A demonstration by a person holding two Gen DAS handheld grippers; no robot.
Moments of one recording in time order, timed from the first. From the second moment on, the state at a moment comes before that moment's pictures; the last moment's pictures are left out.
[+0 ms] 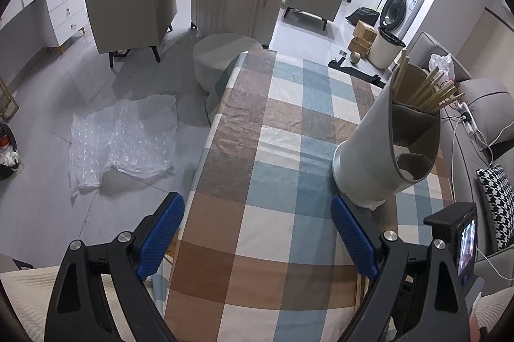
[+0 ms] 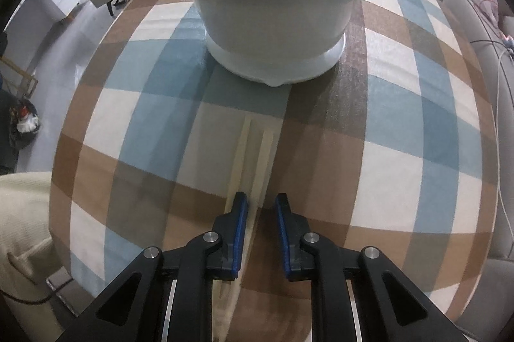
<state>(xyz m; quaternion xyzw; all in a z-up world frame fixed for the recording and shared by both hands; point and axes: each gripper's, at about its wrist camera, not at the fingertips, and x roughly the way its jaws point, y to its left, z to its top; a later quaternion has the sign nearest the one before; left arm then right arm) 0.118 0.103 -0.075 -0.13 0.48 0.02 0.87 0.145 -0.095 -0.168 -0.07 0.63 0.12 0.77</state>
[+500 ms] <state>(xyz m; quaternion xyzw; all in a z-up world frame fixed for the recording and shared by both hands) 0.126 0.096 -0.090 -0.10 0.50 0.05 0.86 0.161 -0.085 -0.167 -0.07 0.58 0.13 0.80</state>
